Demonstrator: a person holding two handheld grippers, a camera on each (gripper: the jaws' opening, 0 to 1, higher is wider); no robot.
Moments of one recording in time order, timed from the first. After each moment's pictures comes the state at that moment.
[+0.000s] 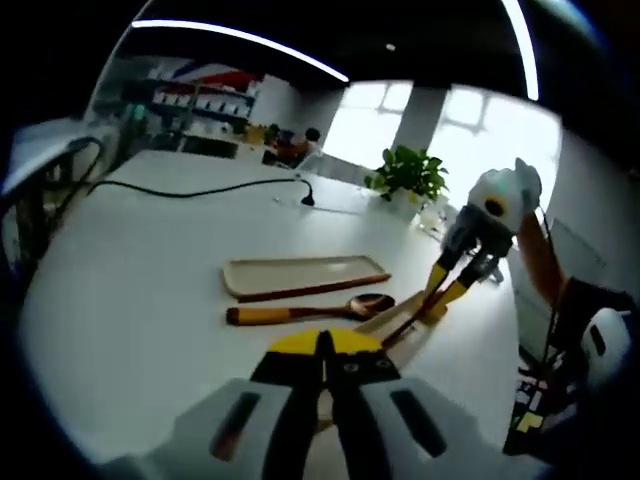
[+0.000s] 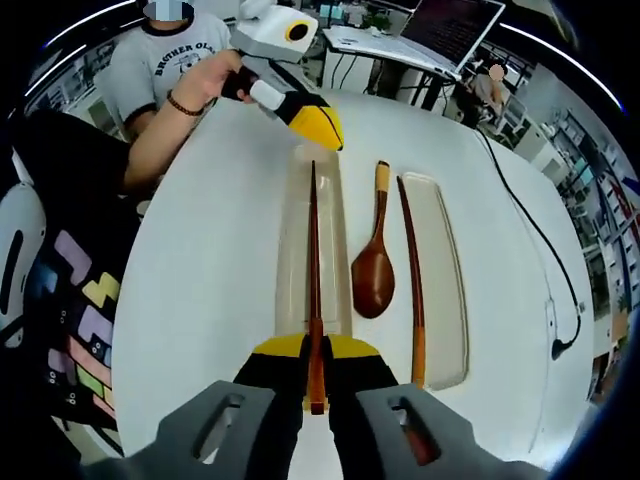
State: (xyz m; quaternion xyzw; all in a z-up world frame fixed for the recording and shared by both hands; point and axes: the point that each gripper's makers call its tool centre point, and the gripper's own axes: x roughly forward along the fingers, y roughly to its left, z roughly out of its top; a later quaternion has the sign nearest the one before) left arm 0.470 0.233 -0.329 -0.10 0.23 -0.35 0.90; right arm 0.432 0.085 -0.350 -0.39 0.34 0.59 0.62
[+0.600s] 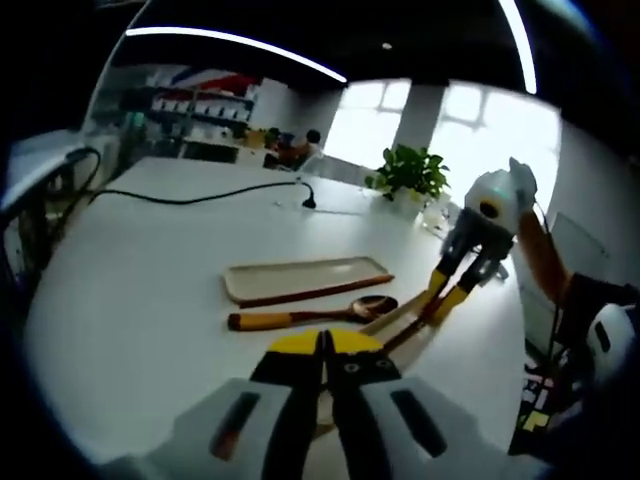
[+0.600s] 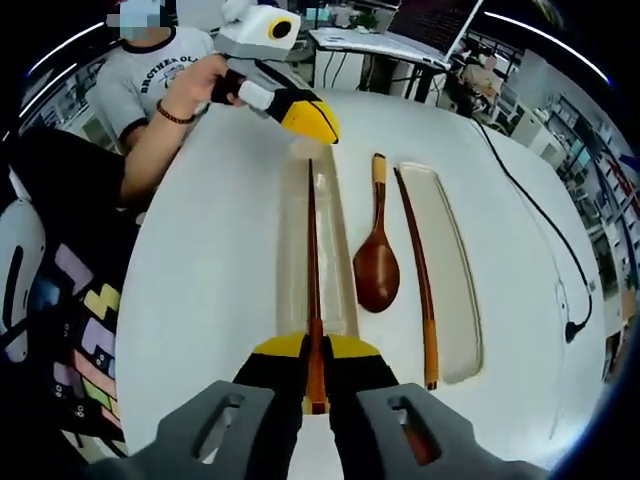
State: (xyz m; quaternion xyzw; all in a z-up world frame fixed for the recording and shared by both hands) left arm 0.469 0.232 -0.325 -0.08 0.22 -0.34 0.91; right arm 0.434 0.081 -0.356 -0.36 0.36 0.58 0.63
